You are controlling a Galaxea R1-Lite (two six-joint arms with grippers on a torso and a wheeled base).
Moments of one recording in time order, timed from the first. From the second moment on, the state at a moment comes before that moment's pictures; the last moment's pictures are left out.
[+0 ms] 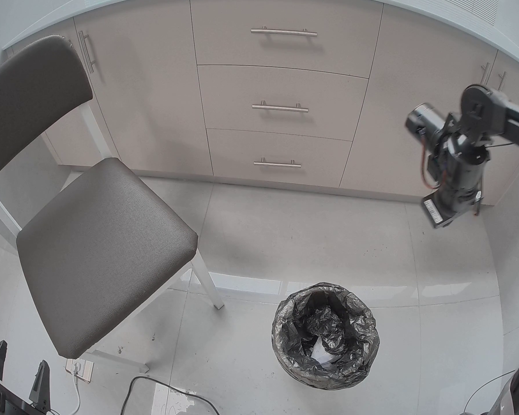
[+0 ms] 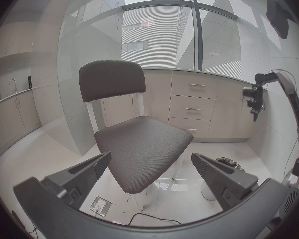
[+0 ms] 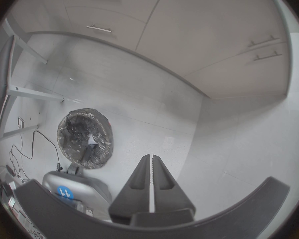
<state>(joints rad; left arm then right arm) 0.00 0.02 -0.02 0.00 0.02 -0.04 0.33 2.05 -2.00 1.21 -0.51 0.11</state>
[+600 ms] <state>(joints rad) 0.00 0.02 -0.02 0.00 0.02 -0.04 0.25 1.40 -2.00 1.53 -0.49 -0.23</state>
